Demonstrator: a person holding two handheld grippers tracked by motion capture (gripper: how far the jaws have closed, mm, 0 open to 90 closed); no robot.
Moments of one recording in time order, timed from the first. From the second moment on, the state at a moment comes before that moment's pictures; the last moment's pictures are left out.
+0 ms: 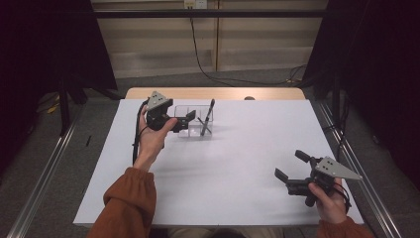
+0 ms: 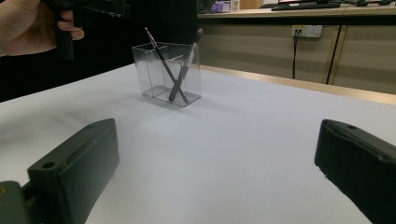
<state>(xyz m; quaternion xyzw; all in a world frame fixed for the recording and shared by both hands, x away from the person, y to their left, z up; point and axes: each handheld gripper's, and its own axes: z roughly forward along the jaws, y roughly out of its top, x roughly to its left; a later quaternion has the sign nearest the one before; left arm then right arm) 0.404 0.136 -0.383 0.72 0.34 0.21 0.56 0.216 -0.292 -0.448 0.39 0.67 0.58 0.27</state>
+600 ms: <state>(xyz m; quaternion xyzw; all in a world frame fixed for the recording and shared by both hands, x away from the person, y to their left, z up) 0.372 0.155 -0.384 0.71 0.35 0.22 0.57 0.214 -0.291 -0.447 0.39 0.67 0.58 0.27</state>
